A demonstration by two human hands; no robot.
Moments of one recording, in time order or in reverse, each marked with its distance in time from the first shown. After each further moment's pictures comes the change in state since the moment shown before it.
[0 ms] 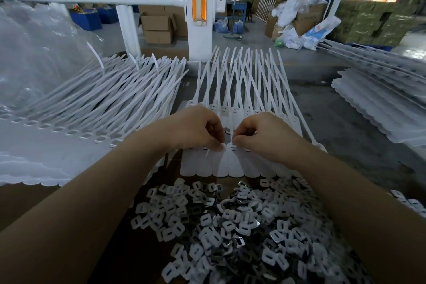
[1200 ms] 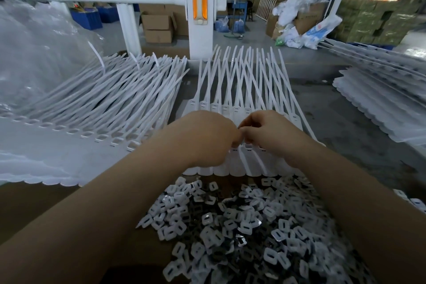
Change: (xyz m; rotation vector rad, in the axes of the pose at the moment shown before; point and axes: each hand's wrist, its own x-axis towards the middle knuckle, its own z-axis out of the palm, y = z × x) left_hand -0.013 0.045 0.011 0.807 -0.123 0.197; right_hand 0.005 0.002 -0.003 0.170 0.021 0.146
